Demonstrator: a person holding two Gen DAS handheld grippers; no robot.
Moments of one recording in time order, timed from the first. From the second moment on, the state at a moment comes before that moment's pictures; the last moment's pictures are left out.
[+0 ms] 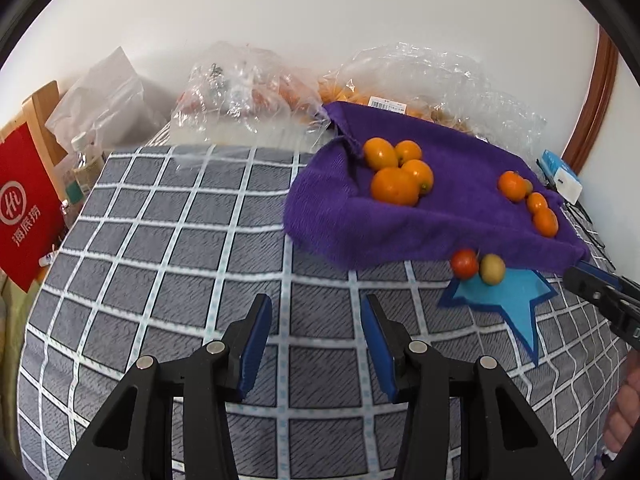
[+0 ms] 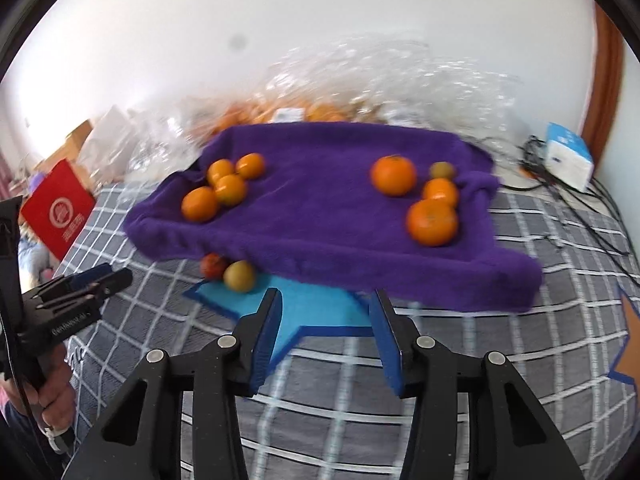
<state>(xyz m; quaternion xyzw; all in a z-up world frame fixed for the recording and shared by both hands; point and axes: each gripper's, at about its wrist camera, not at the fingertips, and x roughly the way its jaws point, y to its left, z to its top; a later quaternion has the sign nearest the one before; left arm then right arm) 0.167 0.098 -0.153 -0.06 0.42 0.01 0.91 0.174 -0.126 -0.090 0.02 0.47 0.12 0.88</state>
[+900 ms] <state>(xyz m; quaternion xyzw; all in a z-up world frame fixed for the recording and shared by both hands) 0.154 0.121 -0.163 -0.14 0.39 0.01 0.91 0.177 -0.100 -0.103 -0.02 0.46 0.12 0.88</state>
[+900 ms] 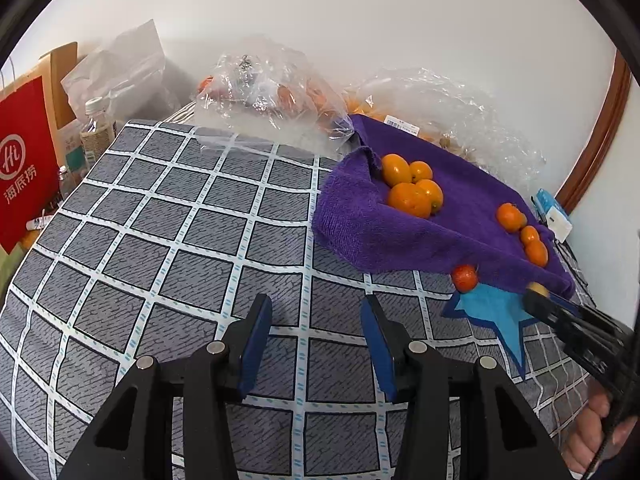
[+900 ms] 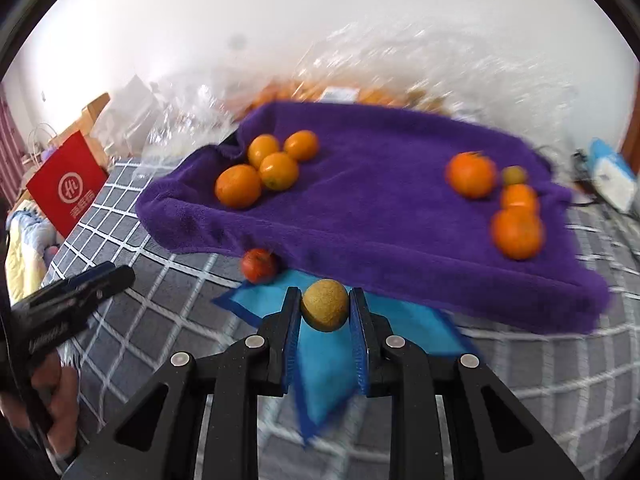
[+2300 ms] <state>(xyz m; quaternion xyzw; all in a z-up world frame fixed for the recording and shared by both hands) 0.195 0.005 -0.151 -0.05 0.44 -0.06 0.89 0.133 -0.212 -0.123 0.06 0.45 0.04 0.89</state>
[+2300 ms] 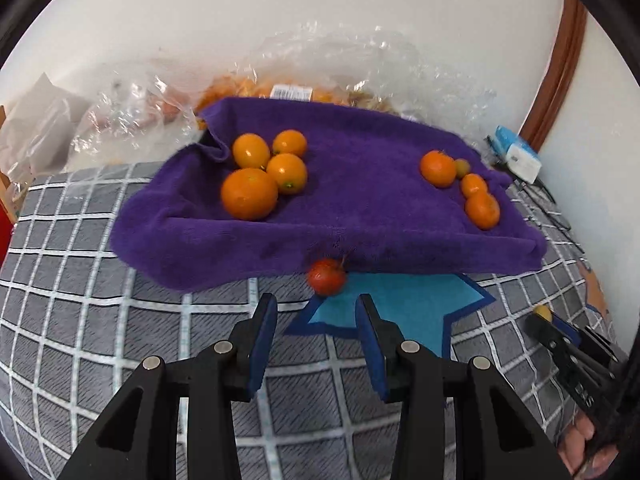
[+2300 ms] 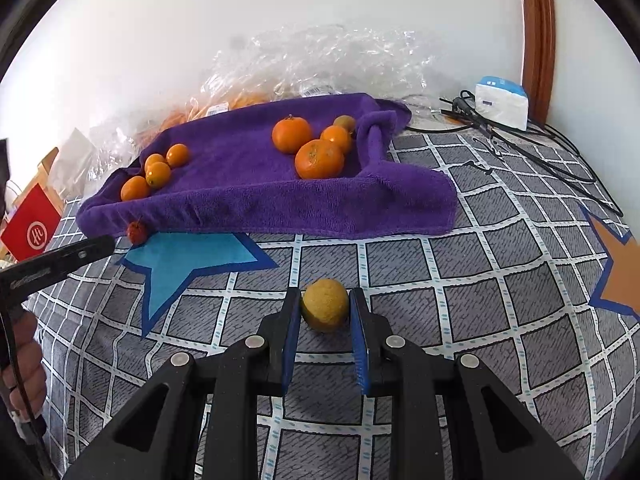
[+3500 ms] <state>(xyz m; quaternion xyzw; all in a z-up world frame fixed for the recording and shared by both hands) 0.183 0.020 -0.137 -0.12 0.34 -0.08 0.93 0.130 -0.217 -0.122 0.08 0.44 0.07 0.89</state>
